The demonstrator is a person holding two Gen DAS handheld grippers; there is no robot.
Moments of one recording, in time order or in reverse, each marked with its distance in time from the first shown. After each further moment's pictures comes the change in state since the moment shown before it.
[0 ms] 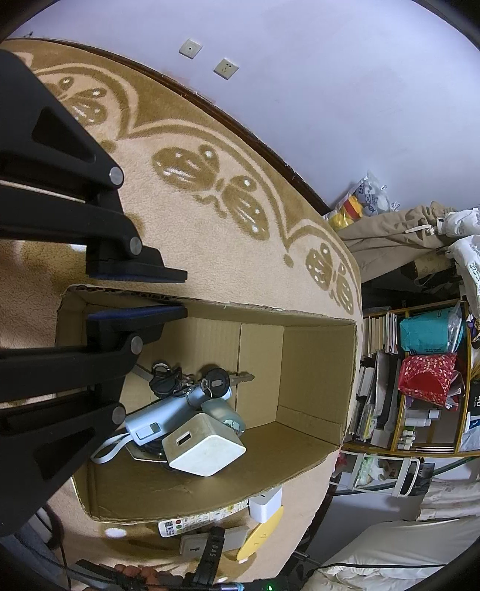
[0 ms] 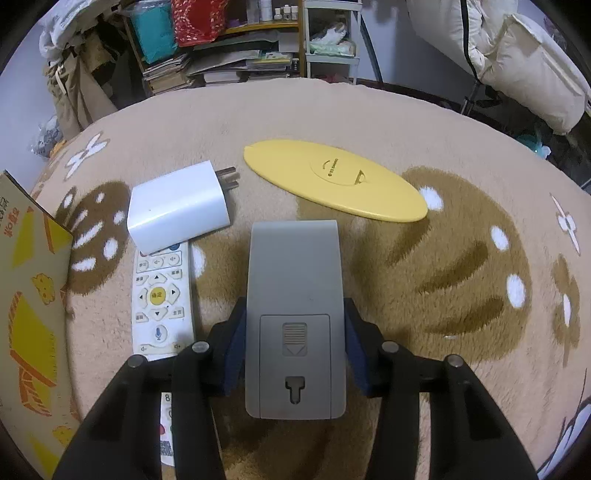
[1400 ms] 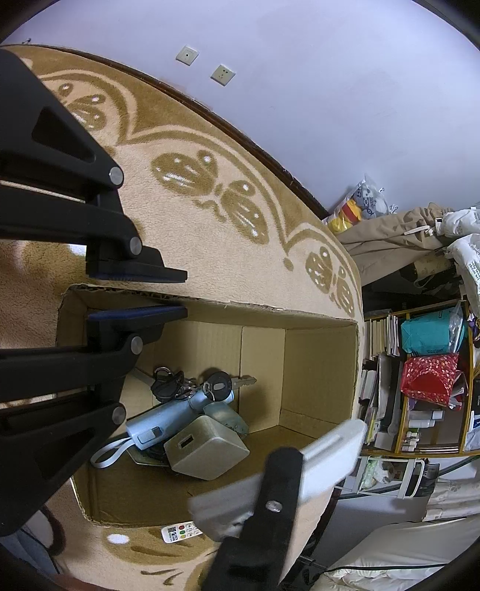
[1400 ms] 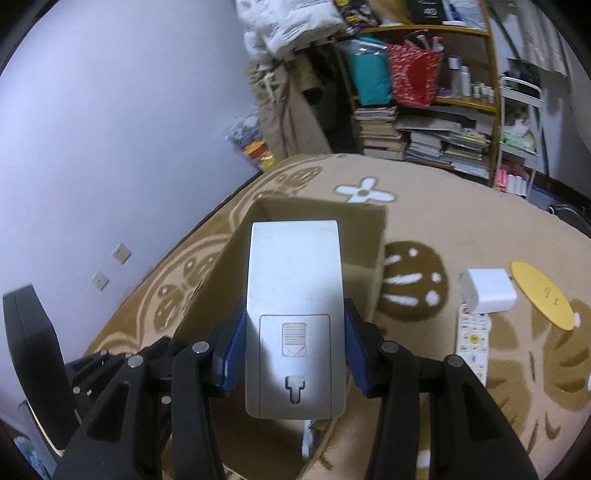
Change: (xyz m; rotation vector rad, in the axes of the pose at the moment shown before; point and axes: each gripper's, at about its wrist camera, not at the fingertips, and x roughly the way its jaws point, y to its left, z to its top) left arm -0.002 -0.005 0.002 0.016 0.003 0.034; right arm -0.133 0.162 -0.038 -0.403 -0.160 0.581
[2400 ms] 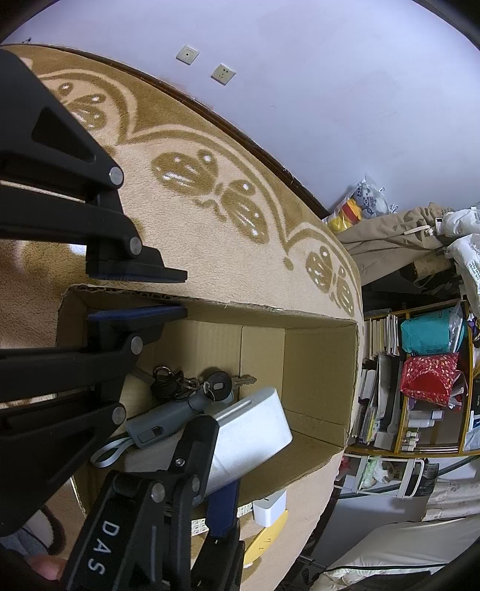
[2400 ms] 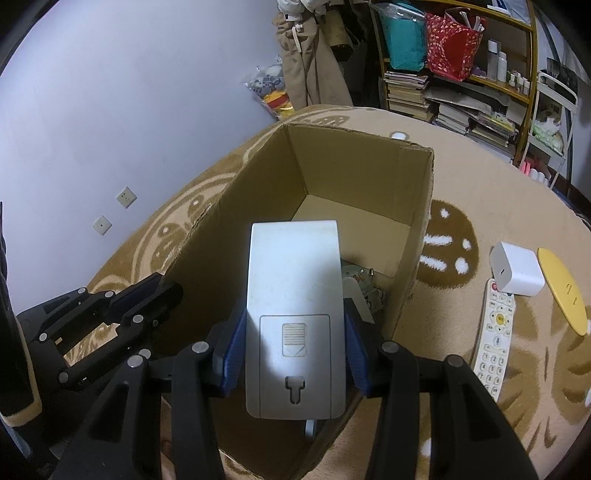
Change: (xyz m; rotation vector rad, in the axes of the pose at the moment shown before) left arm 0.000 0.000 0.000 0.001 0.001 0.001; right arm 0.029 0.011 -0.017 -0.088 0.162 0.022
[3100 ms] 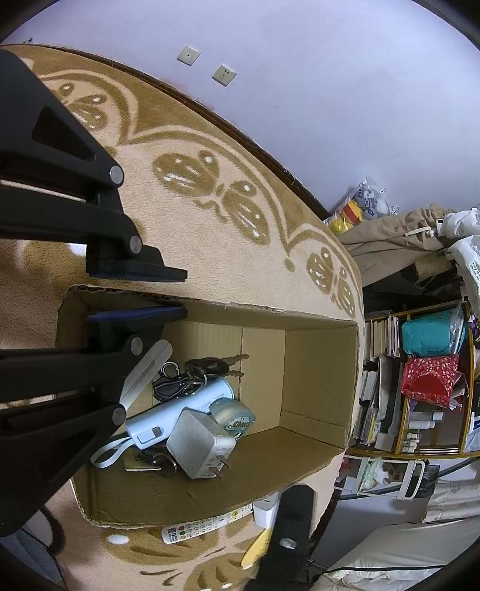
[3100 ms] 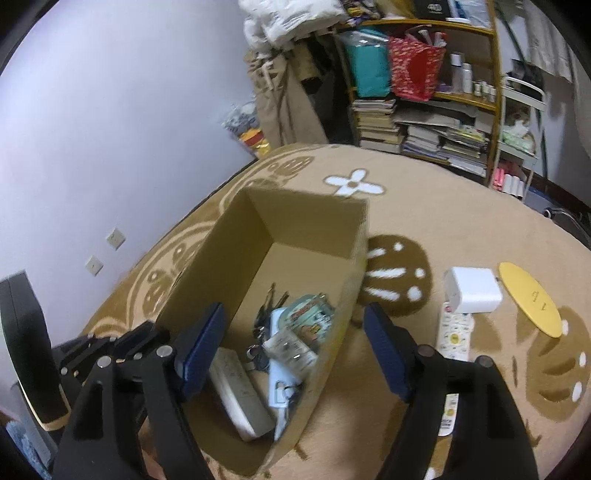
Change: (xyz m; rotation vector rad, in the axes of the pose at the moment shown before) left arm 0.000 -0.003 0.000 -0.004 0.003 0.003; right arm -0.044 -0.040 0.016 0.105 -0.150 -0.068
